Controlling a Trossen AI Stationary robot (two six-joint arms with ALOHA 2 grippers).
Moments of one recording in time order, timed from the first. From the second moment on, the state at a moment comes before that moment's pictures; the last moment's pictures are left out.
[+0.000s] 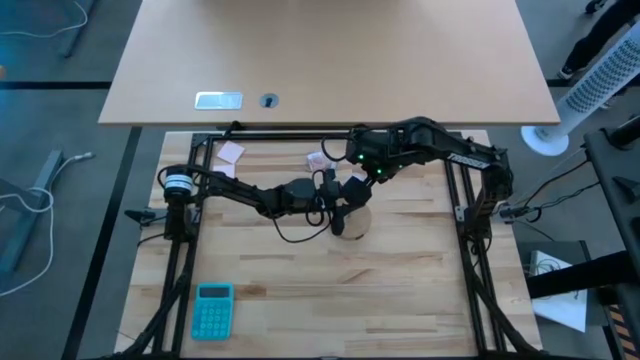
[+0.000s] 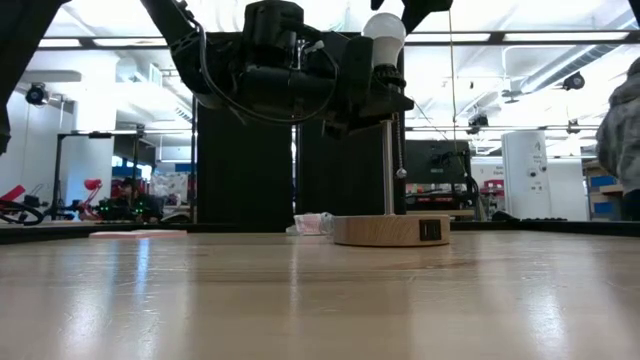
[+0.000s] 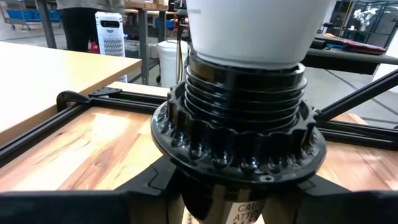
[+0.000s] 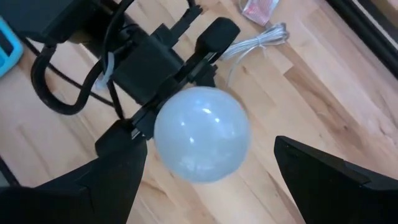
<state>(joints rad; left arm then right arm) 0.08 1.93 1.01 0.85 -0.04 -0.11 -0.07 1.77 2.18 -1.57 0.10 0.58</state>
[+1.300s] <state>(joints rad) 0.08 1.93 1.01 0.84 -0.03 -0.09 -0.10 1.82 2.14 -1.57 0.06 0.76</state>
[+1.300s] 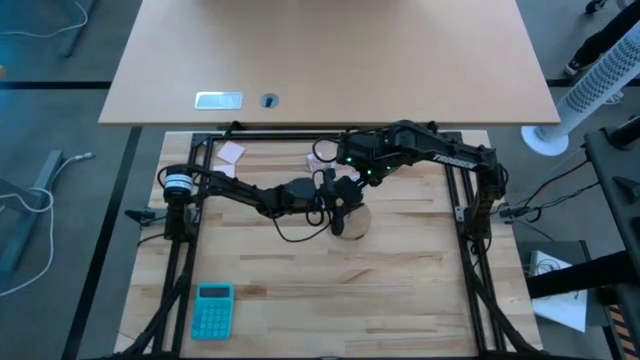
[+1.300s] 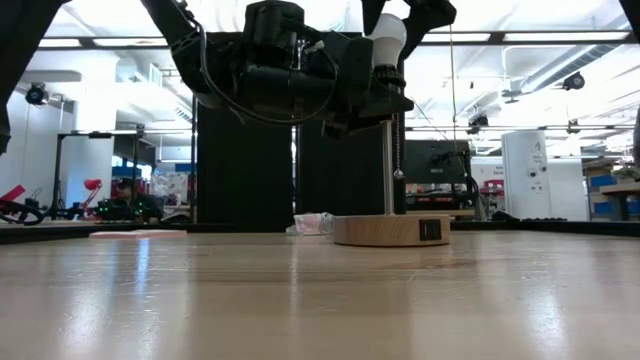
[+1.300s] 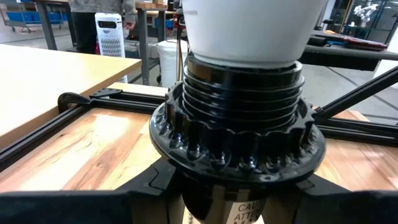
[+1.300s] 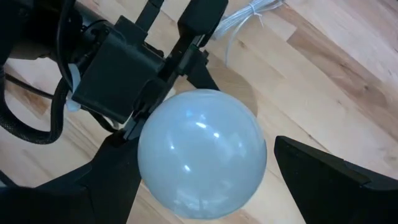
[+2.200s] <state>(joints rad) 0.08 1.93 1.02 0.83 -0.03 -0.09 -0.10 1.82 2.14 -1.53 0.07 0.03</state>
